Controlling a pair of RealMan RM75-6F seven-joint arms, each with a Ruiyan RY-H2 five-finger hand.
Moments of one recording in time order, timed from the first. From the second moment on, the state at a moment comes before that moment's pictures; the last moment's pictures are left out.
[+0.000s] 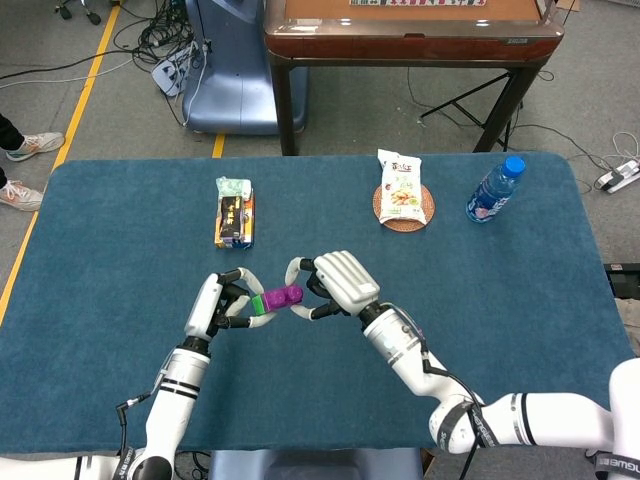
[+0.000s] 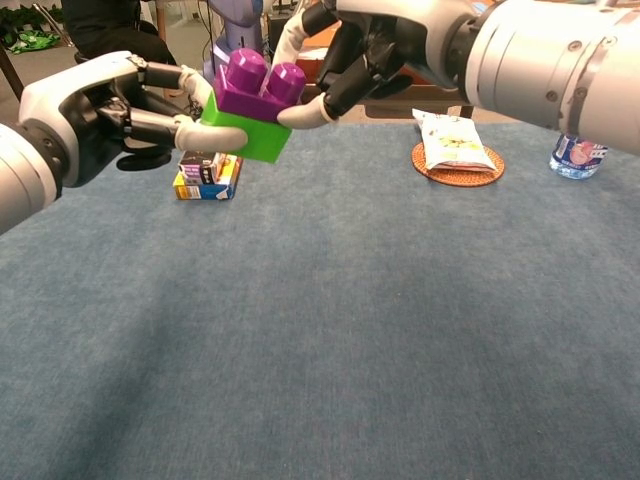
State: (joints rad) left arm -0.56 -1.64 -0.33 -1.90 1.03 1.28 -0.07; right arm 0.89 -1.45 0.31 -1.87 -1.00 1.01 -0.13
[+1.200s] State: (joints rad) left arm -0.58 -1.67 -0.20 -1.76 1.06 1.19 0.17; right arm 0.78 -1.51 0.18 -1.66 -1.03 1.10 -0.29
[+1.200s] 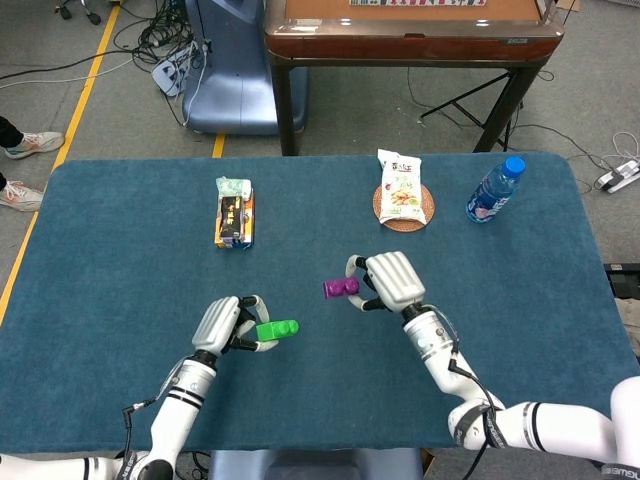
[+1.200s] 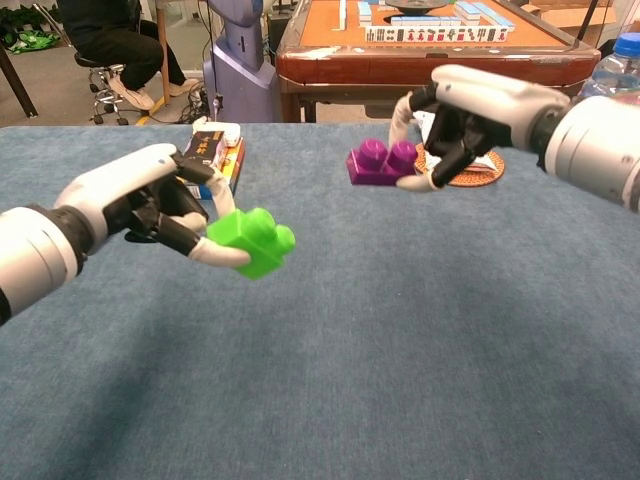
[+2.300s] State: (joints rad) left arm -0.48 -1.56 -0.08 -1.74 1.26 1.34 0.28; right arm 0.61 -1.45 0.06 -1.61 -1.25 1.23 -0.33
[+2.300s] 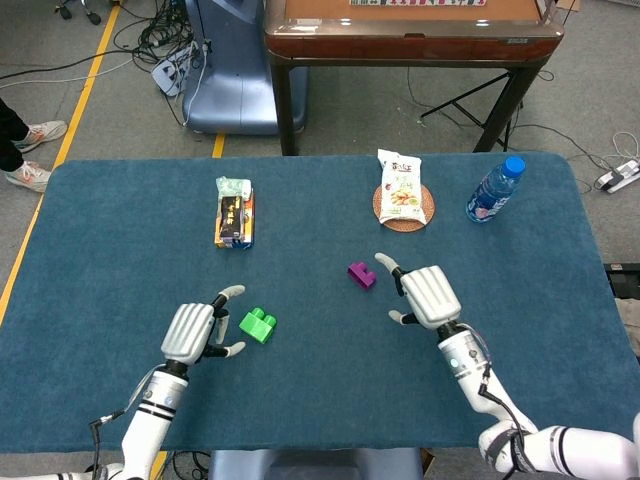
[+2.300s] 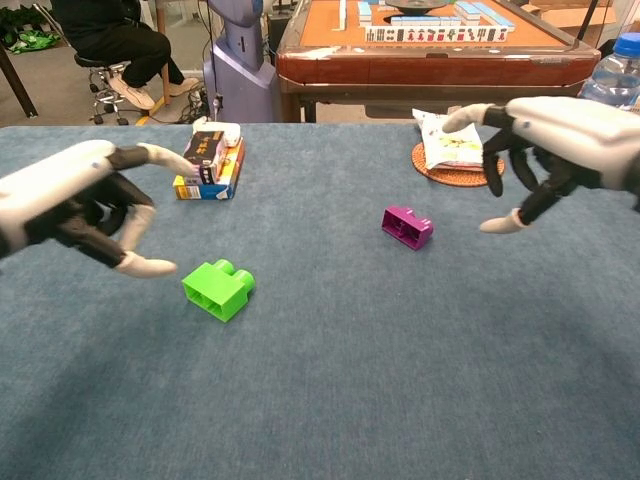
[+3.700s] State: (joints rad) left arm -0.14 -1.15 0.06 -1.67 1.48 1.56 0.24; right arm 0.13 -1.28 0.02 -1.48 -1.43 1.67 -0.21
